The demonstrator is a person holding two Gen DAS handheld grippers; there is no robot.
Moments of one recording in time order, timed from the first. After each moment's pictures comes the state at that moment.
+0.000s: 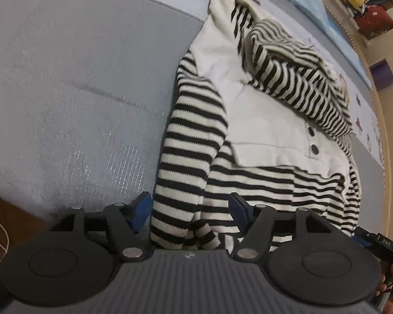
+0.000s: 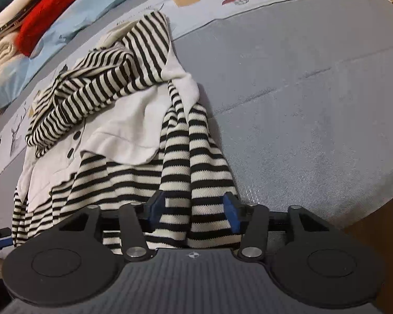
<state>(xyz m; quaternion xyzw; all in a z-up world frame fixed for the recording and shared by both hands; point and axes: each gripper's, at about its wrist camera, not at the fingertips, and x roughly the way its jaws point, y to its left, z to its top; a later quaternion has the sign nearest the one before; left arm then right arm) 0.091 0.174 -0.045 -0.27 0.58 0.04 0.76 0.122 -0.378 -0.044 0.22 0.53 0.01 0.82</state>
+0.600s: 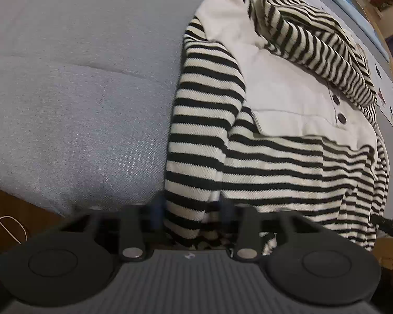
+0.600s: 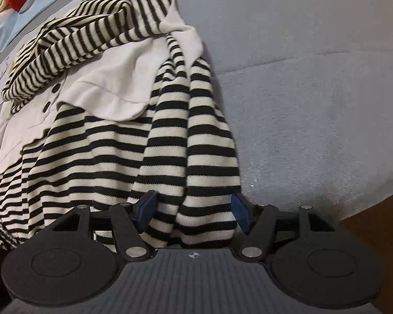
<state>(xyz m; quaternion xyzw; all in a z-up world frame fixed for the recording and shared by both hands) 0.087 0.156 -0.068 -0.21 0.62 0.05 0.75 0.127 -0.354 -0.072 0.14 0.59 0.00 0.80</state>
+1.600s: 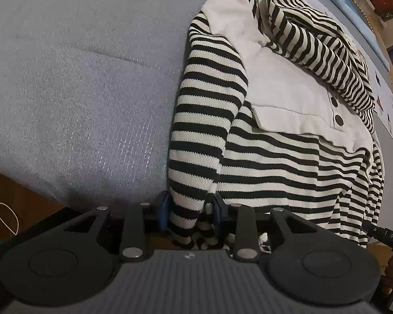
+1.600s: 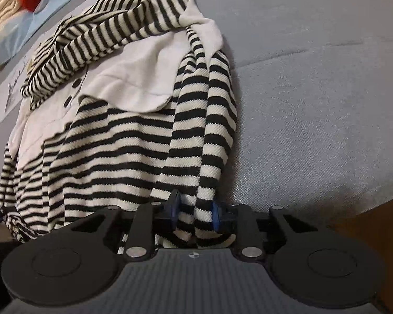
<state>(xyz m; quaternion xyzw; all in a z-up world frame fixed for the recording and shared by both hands) 0.079 0.158 -0.067 -0.24 0.62 0.06 0.74 0.123 -0.347 -0.071 0.17 0.59 0.05 0.79</state>
